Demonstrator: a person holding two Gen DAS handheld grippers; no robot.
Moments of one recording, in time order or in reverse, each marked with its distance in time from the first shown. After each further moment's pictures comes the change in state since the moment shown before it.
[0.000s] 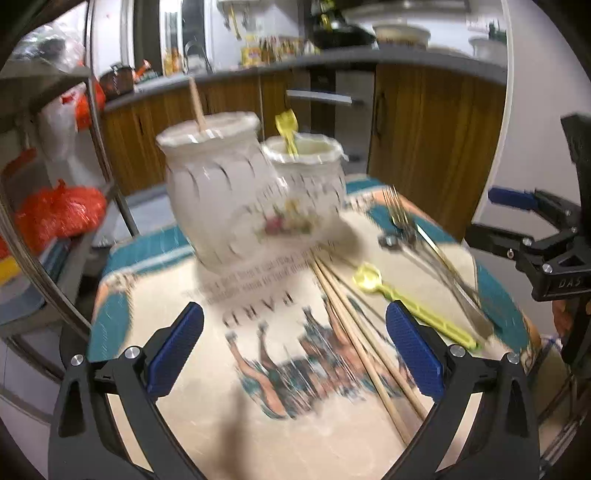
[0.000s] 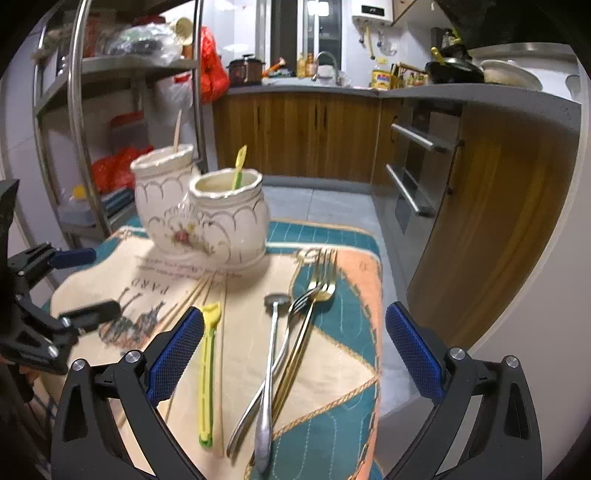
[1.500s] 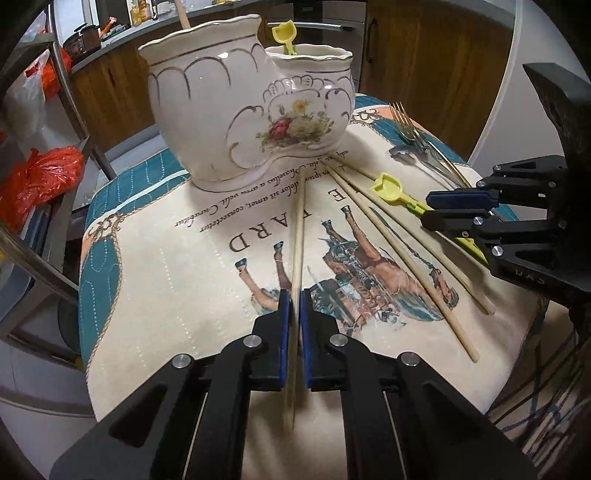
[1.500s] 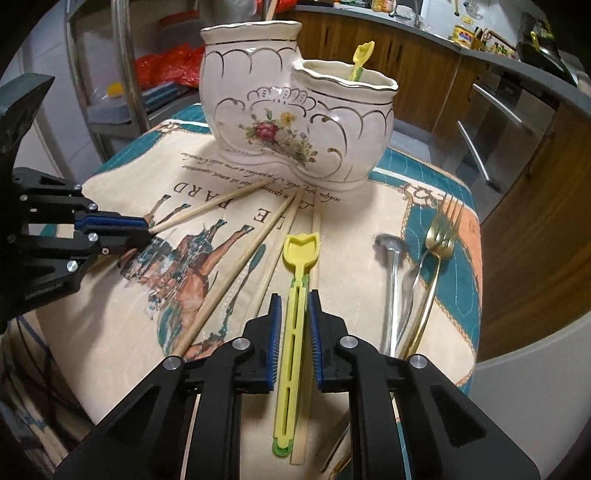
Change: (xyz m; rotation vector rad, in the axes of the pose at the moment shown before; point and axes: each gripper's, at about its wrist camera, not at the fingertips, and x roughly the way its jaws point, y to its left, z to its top) left arm 0.018 0.027 -0.016 0.057 0.264 -0.064; right arm 0.060 0.078 -0.010 -0.212 0.321 0.108
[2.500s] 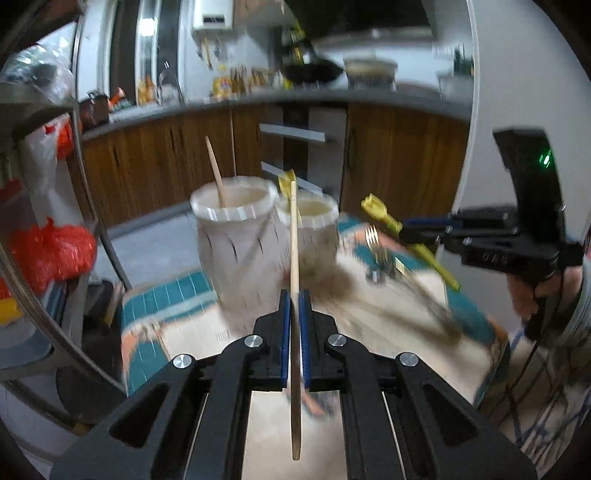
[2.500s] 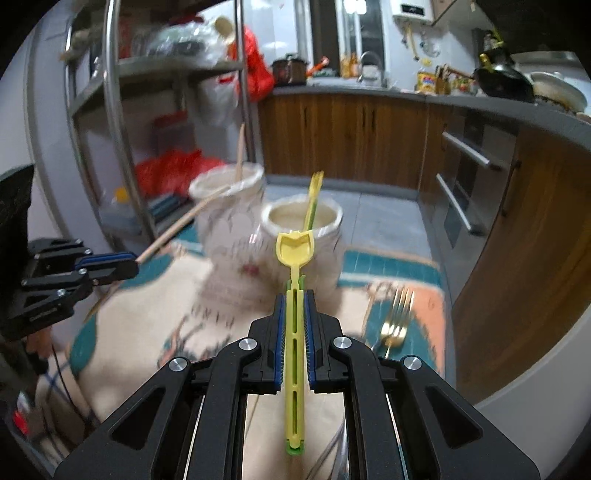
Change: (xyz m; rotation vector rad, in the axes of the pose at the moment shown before) left arm -0.090 0.023 0.024 0.014 -0.447 -0.058; right arm -0.073 -0.040 0.030 0.152 -0.355 0.054
